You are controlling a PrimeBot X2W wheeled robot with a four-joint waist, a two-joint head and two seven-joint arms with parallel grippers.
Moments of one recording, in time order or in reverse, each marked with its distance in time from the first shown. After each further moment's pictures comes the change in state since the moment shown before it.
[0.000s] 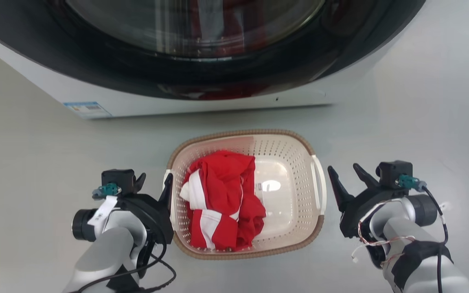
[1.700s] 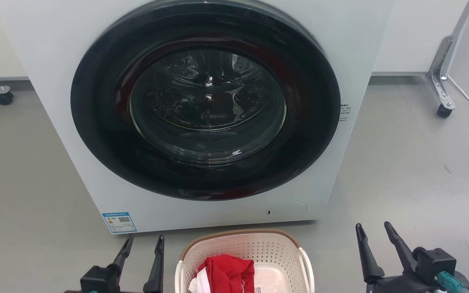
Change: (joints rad) left arm 0.687 0.181 0.179 -0.937 0.228 0.214 -0.005; right arm 0.674 -0.126 -0.234 -0.857 -0.149 -0.201 0.000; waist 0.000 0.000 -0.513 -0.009
